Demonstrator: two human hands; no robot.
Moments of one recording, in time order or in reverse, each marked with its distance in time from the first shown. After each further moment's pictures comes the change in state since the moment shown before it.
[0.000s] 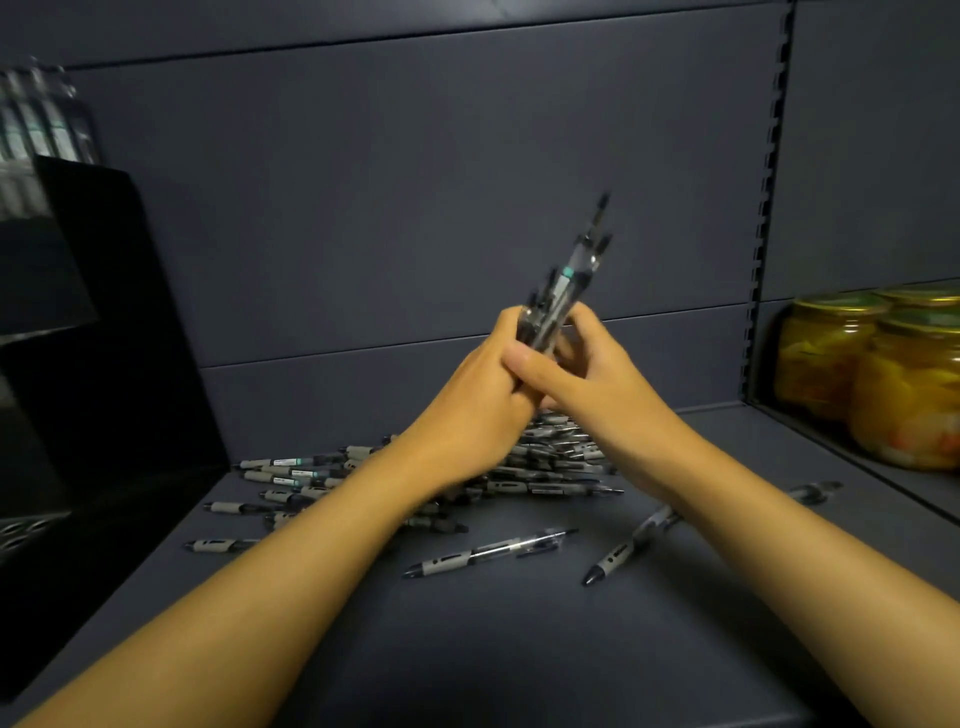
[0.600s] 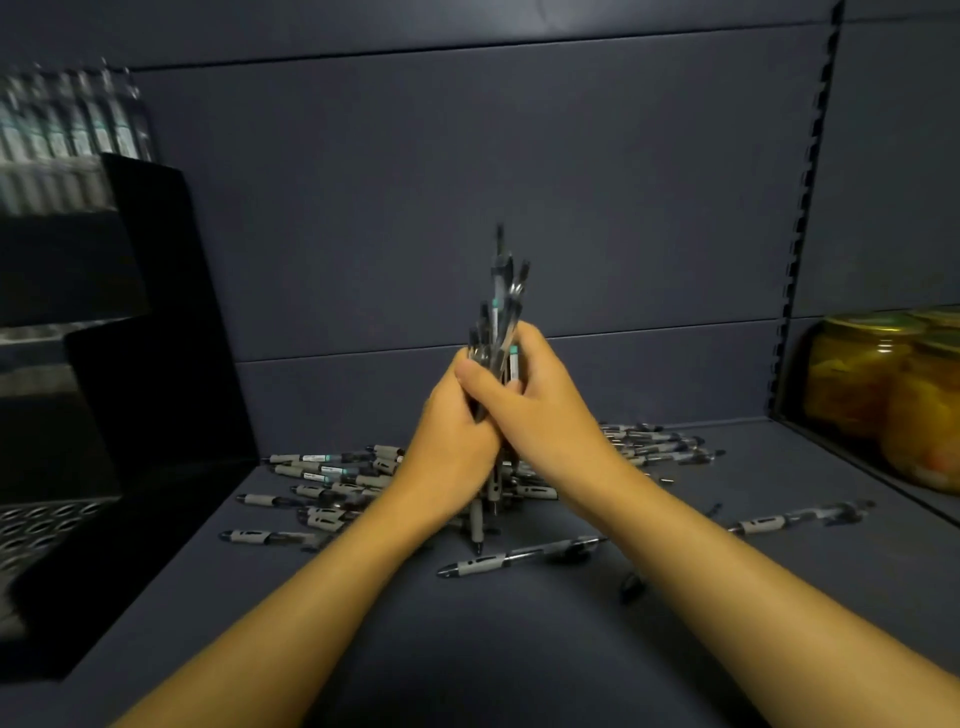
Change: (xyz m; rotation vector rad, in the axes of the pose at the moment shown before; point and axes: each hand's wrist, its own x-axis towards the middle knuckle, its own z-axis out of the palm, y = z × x) left_hand -0.037 -0.026 -0.009 -0.273 0.350 -0.116; right_hand 0.013 0.004 0.071 -0.144 0.076 0.003
